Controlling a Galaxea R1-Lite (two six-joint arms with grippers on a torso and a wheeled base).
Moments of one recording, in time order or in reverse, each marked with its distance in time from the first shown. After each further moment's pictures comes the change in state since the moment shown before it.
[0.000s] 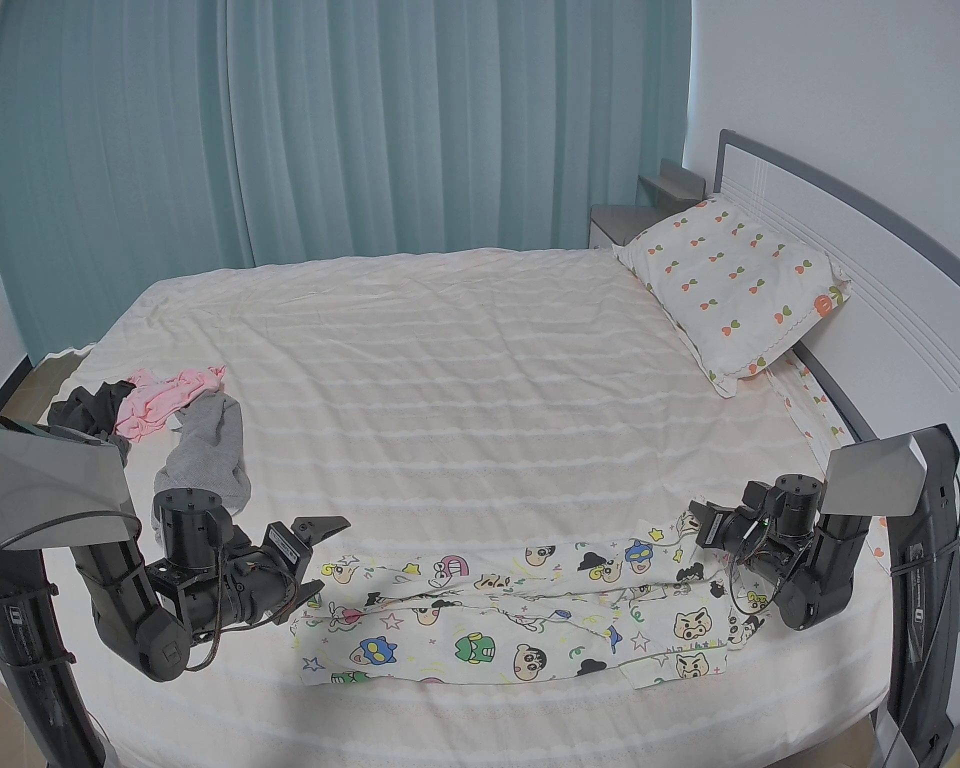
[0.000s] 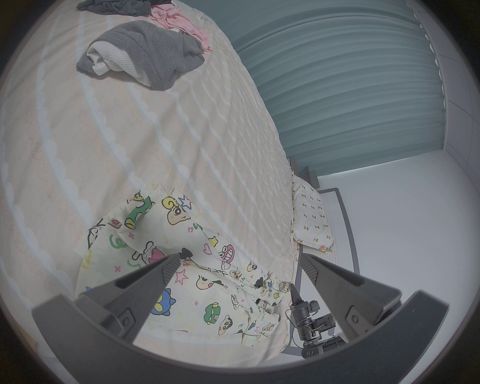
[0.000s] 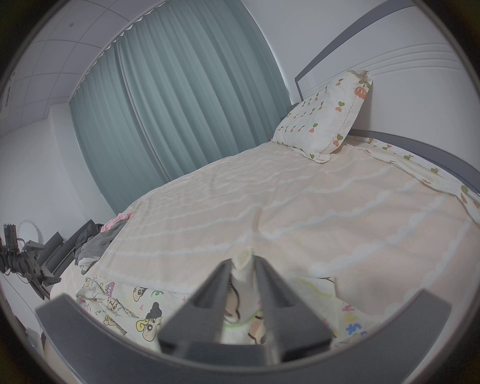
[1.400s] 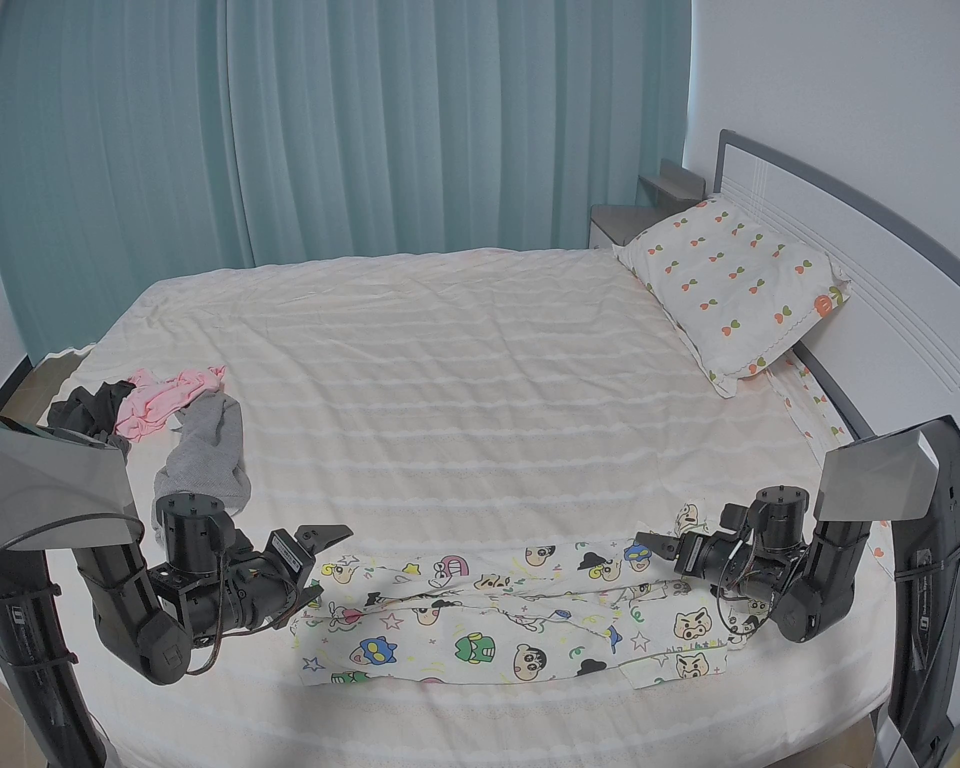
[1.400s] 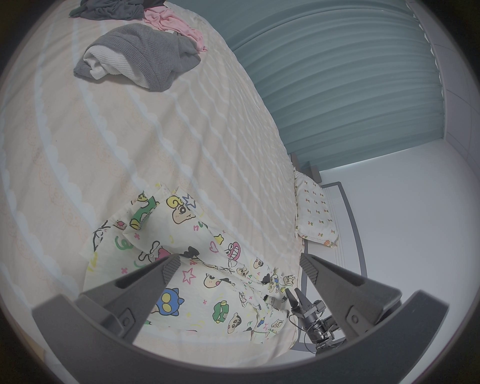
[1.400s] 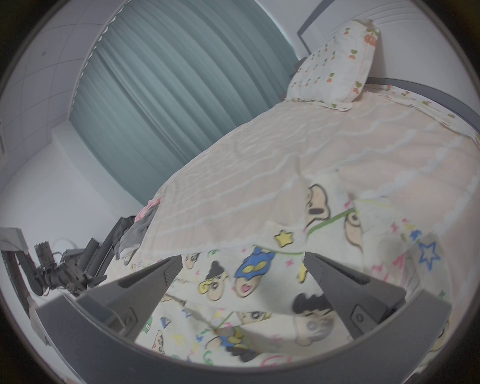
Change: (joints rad) left arm -0.004 0.009 0.012 0.000 0.003 0.051; right arm 0.073 -0.077 0.085 0.134 0.127 0.165
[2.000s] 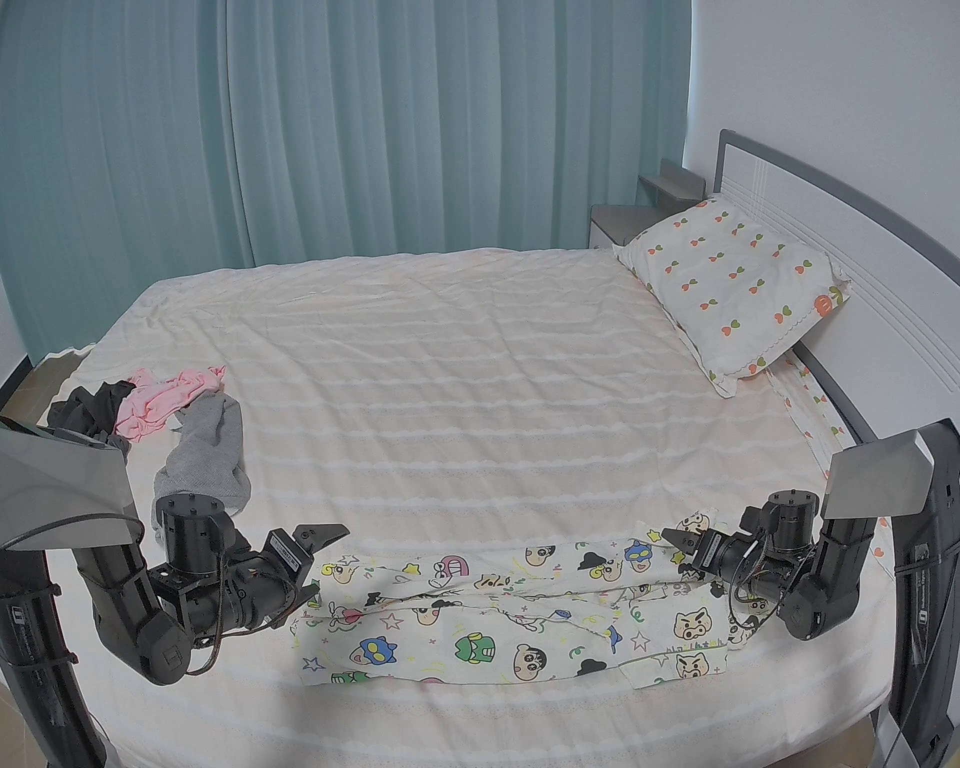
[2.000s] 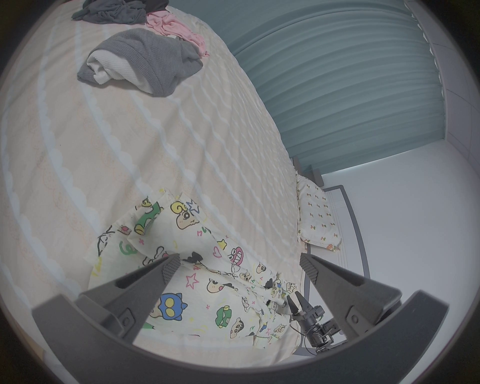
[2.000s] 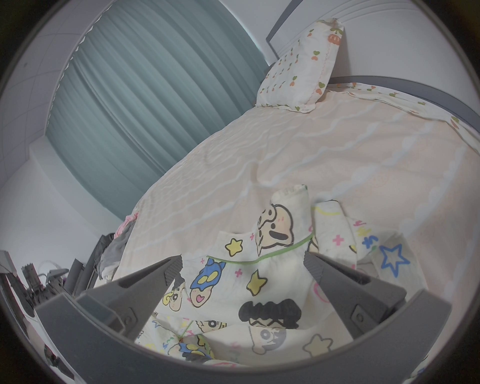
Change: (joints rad) left arm 0.000 0.000 0.001 0.000 0.040 0.002; right arm -0.050 0.034 0.017 -0.024 -0.074 0.071
